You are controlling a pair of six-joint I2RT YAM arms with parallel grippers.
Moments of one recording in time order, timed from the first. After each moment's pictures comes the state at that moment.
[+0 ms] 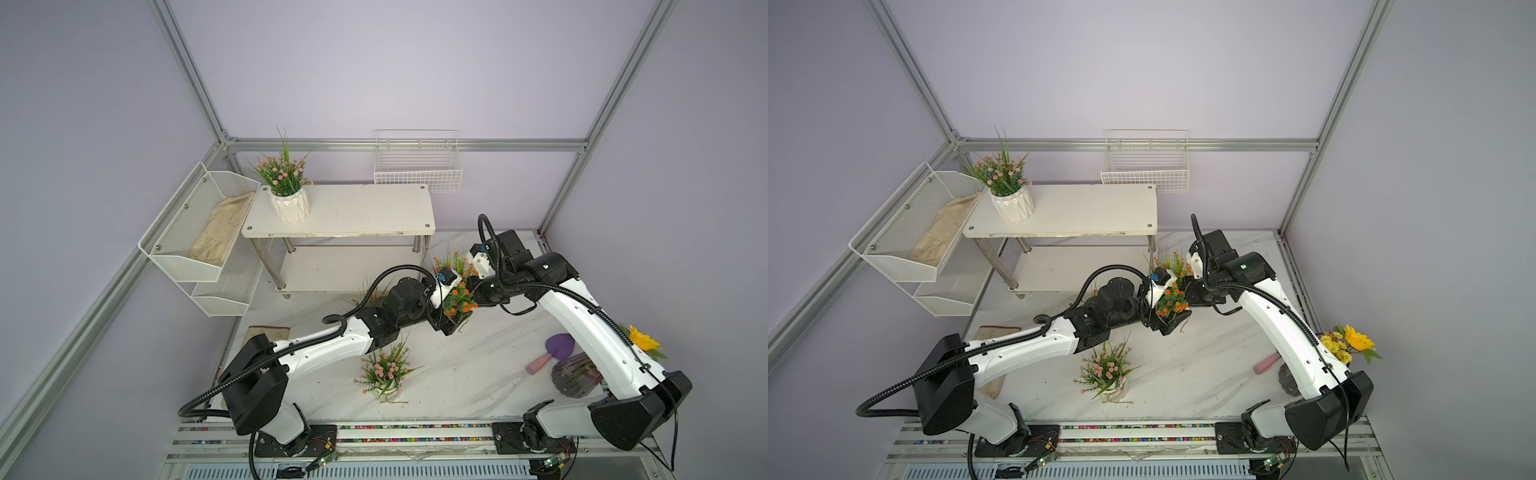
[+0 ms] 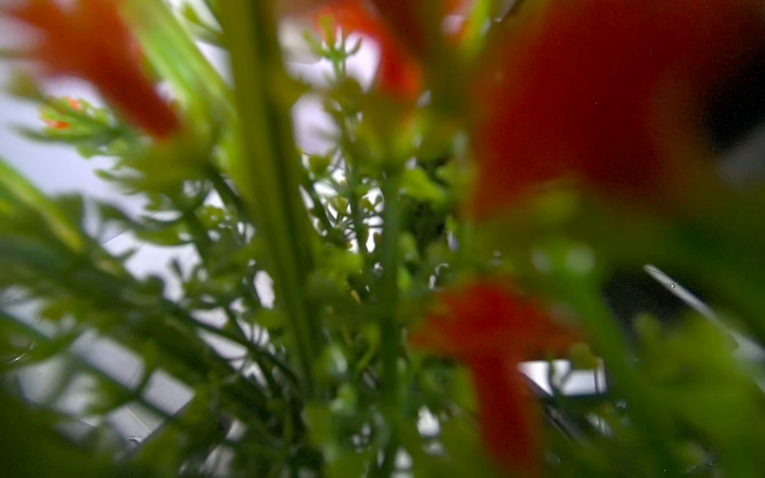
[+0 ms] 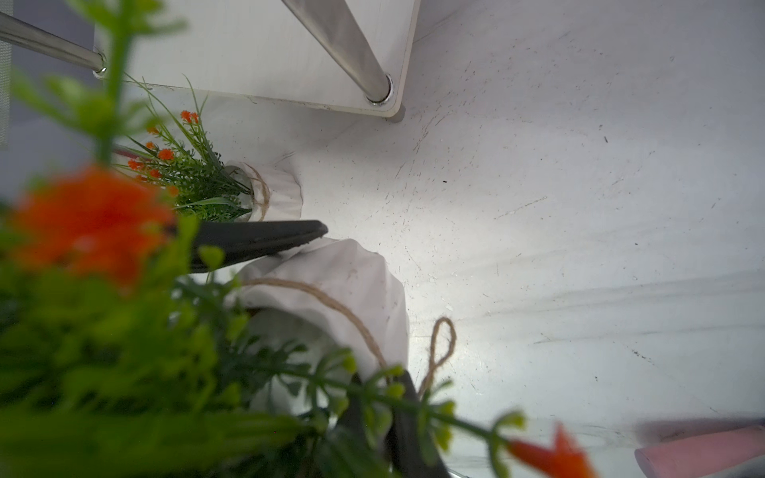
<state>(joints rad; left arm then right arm) -0.92 1.55 1.09 0.19 0.17 -0.04 0.44 1.38 1.54 -1.21 -0.20 0.35</state>
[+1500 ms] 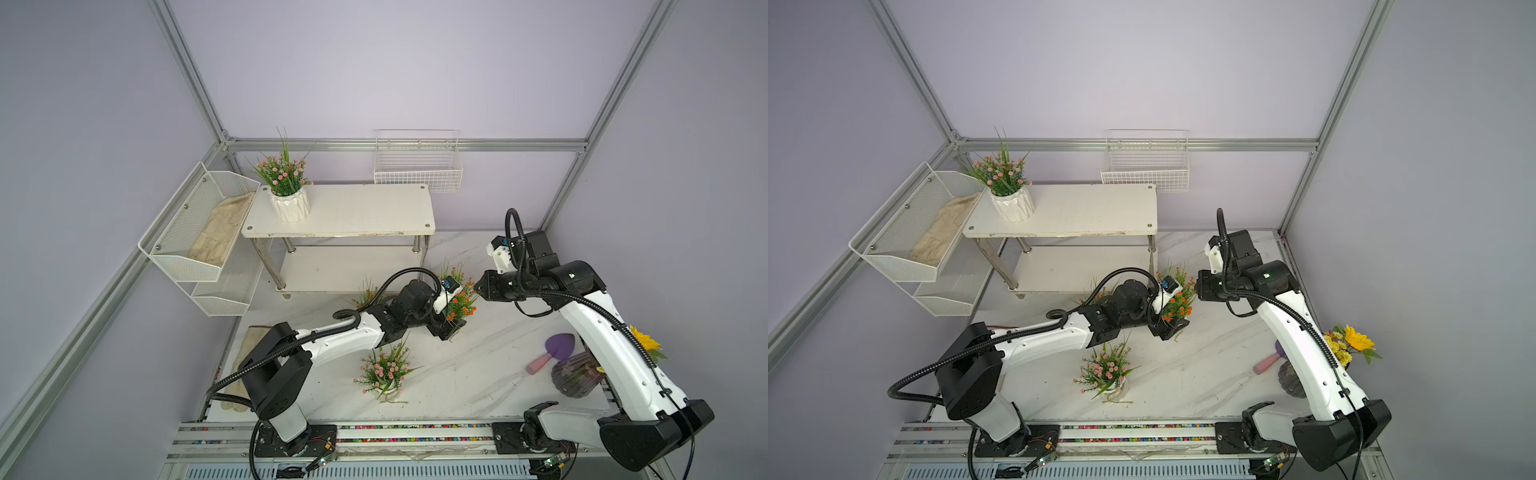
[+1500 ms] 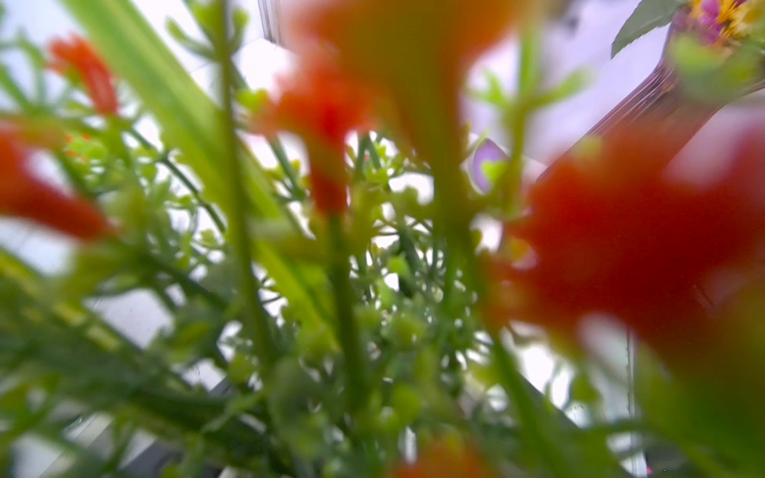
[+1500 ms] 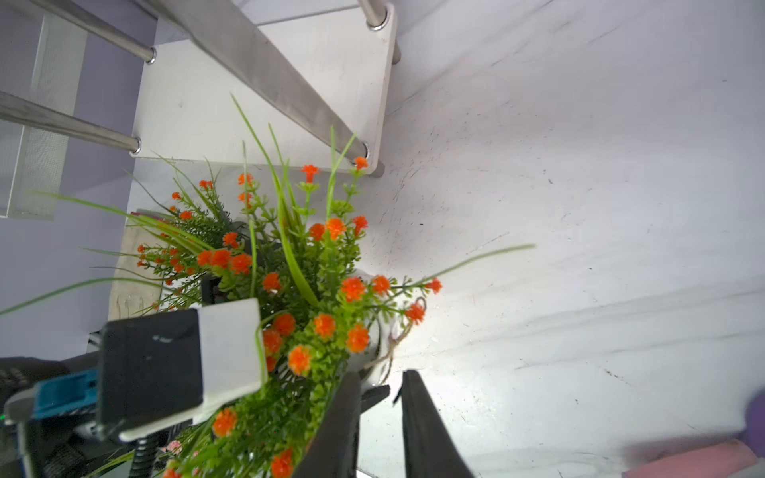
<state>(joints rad) -0.89 1.66 1.14 0.03 0.18 -0.03 0.31 1.26 1.48 -1.13 -0.20 0.34</state>
